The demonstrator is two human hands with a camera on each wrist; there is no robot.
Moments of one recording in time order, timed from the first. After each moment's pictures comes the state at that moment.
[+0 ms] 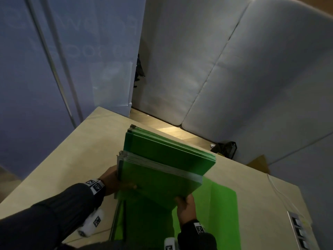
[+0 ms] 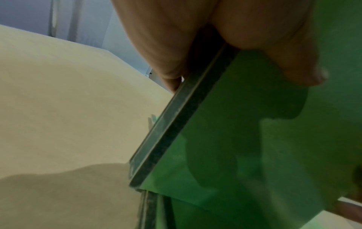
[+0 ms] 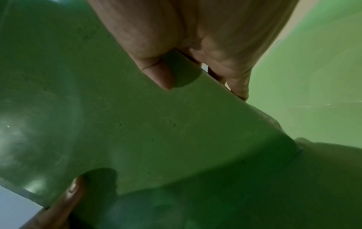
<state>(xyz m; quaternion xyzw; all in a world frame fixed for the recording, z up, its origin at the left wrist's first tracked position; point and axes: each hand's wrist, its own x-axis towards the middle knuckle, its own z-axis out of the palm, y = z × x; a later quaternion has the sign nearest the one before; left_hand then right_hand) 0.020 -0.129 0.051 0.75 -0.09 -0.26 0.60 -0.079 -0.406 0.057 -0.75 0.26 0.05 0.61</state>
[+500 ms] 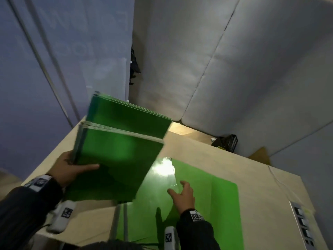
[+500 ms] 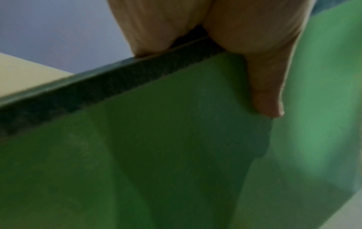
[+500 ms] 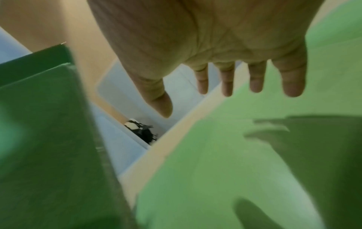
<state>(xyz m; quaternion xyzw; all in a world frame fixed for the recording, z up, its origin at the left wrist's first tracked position) 0.015 -0.056 0.112 0.71 0.14 -0.11 0.68 -0.054 -0.413 0.021 -0.84 0.31 0.13 0.43</state>
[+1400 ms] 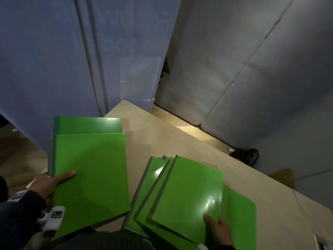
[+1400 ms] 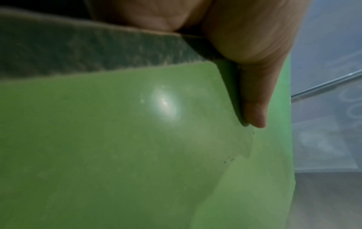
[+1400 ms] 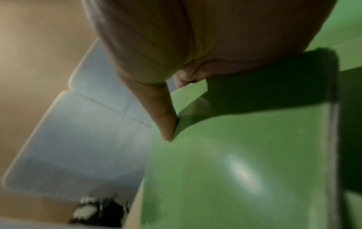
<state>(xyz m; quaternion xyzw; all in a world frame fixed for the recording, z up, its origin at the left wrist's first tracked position) -0.058 0.055 0.040 0.60 0.44 -0.10 0.66 -0.107 -0.468 0.041 -0.64 0.42 0.11 0.63</state>
